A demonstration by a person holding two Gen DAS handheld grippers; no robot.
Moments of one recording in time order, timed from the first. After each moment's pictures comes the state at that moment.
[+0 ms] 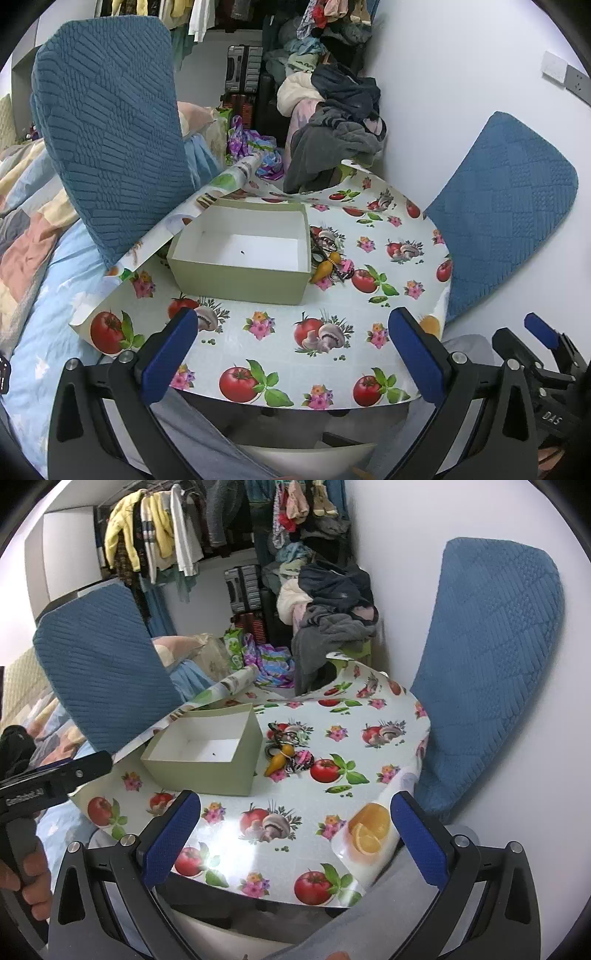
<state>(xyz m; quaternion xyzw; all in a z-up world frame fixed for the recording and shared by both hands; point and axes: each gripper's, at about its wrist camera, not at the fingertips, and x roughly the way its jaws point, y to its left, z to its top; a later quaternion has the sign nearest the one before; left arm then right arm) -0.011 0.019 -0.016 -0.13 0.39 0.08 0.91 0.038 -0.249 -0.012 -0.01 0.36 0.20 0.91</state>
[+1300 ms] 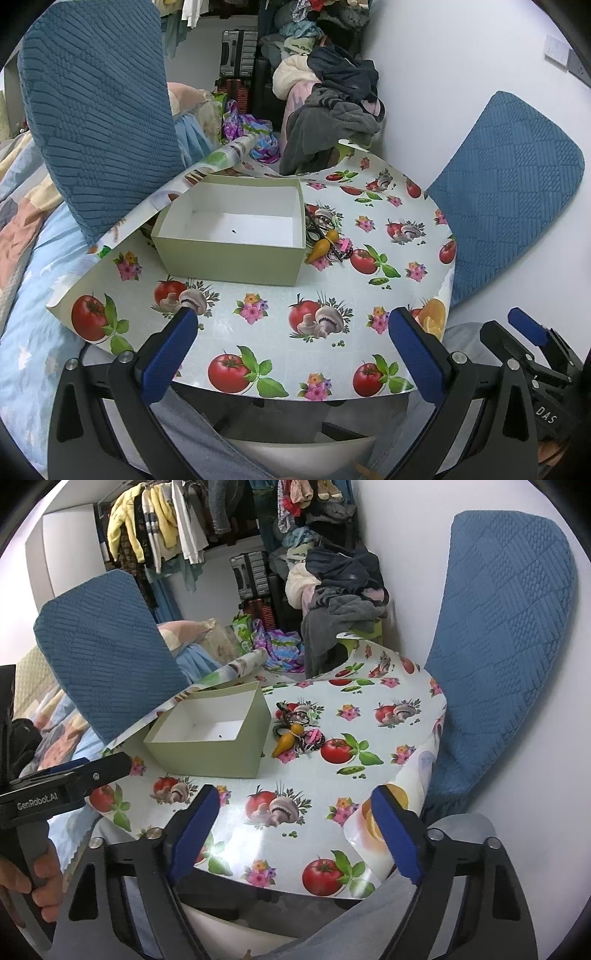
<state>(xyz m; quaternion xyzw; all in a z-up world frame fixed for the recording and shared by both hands) -0.005 0.009 -0.049 -0.14 0.42 0.07 0.90 0.043 -0.250 -0.044 0.00 0.39 0.22 0.89</state>
